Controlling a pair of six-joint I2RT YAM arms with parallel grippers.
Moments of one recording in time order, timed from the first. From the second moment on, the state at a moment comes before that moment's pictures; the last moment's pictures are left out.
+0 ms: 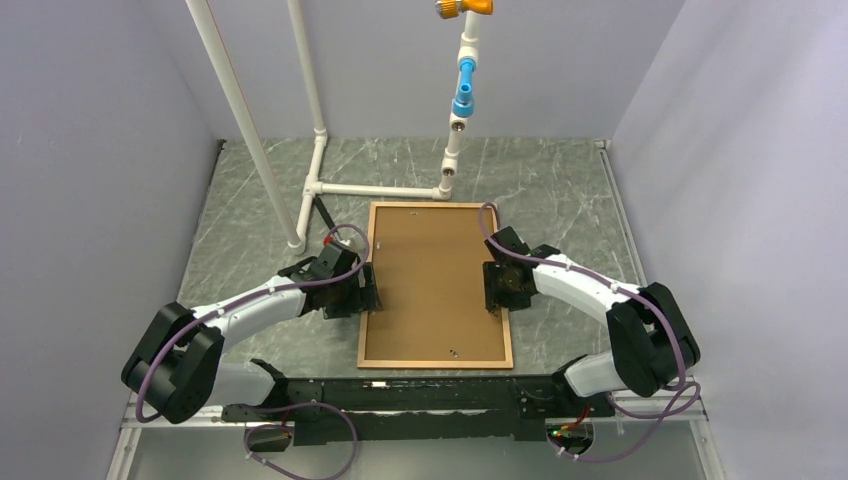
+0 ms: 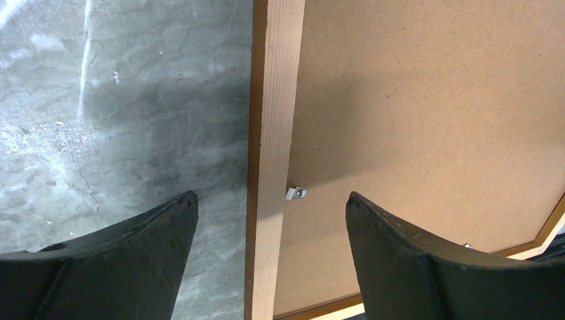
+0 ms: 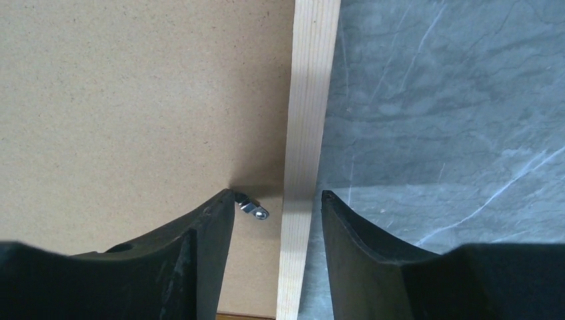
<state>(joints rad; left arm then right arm) -0.59 1.29 0.61 -0.36 0.05 -0.74 0.51 1.40 0.74 -0.62 0.08 0.48</state>
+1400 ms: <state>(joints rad) -0.59 1.29 0.61 -0.36 0.05 -0.74 0.53 1.34 0.70 -0.63 0.11 0.59</state>
